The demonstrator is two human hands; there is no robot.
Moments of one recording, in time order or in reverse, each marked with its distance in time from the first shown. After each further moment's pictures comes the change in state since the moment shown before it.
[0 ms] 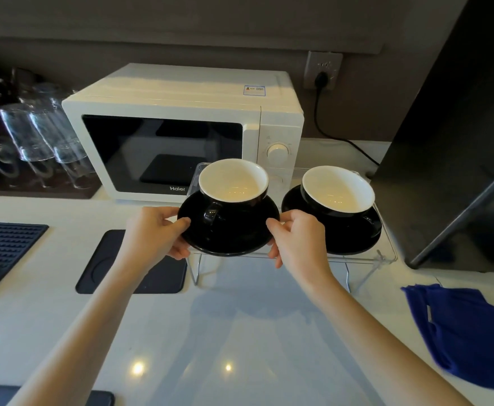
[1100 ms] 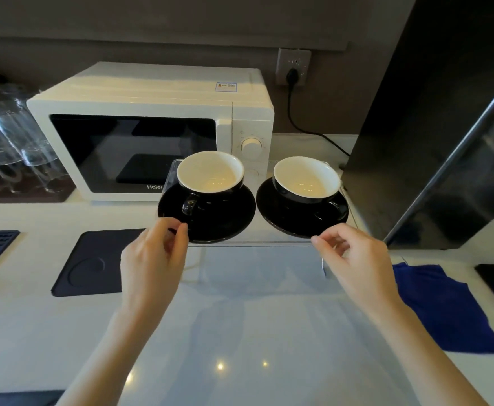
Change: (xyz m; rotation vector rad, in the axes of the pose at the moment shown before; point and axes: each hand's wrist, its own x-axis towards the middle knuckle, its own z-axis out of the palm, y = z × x) left_hand -0.052 -0.012 0.042 0.338 0.442 0.551; right_hand -0.045 0.052 -0.097 -0.378 0.207 -0.332
